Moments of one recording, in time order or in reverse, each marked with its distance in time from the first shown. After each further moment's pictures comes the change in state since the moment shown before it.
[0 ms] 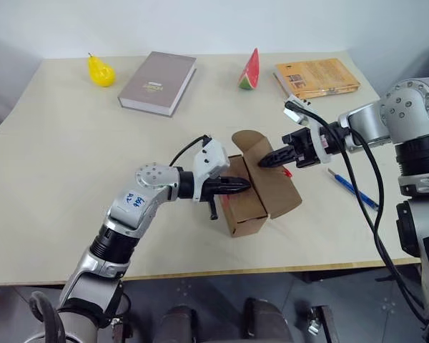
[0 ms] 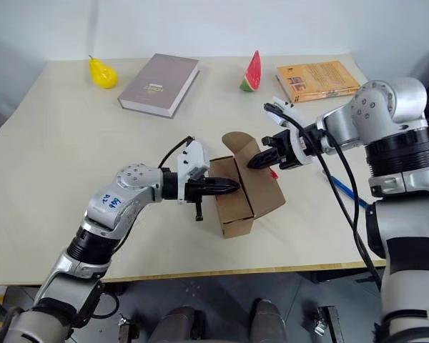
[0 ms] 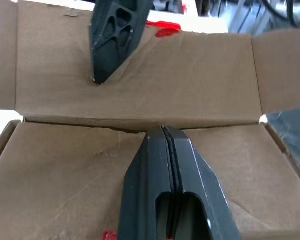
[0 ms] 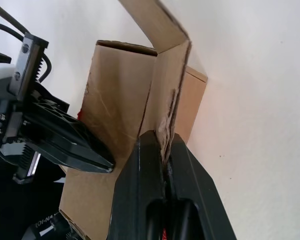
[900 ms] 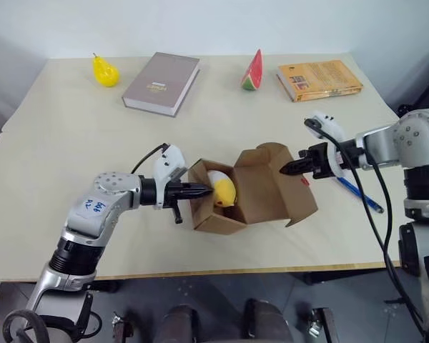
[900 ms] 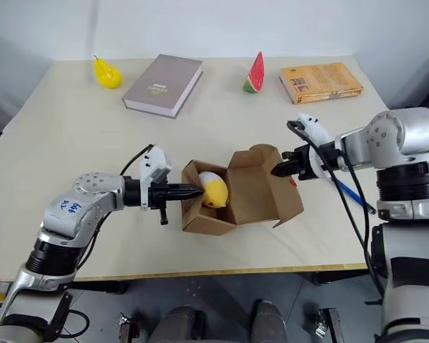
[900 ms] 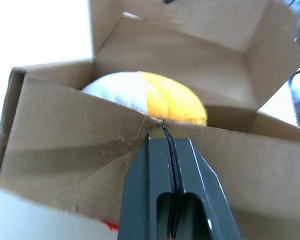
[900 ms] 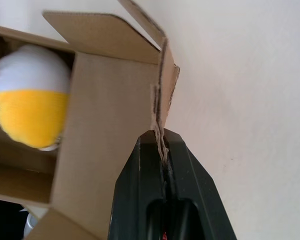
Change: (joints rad) left arm 0.145 0.207 0.152 -0.057 -0.040 0.169 -0.004; right arm 0.244 0.011 -0.194 -0.183 -0.210 -0.001 -0.030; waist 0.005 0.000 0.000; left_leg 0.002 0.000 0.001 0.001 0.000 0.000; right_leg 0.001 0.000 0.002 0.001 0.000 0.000
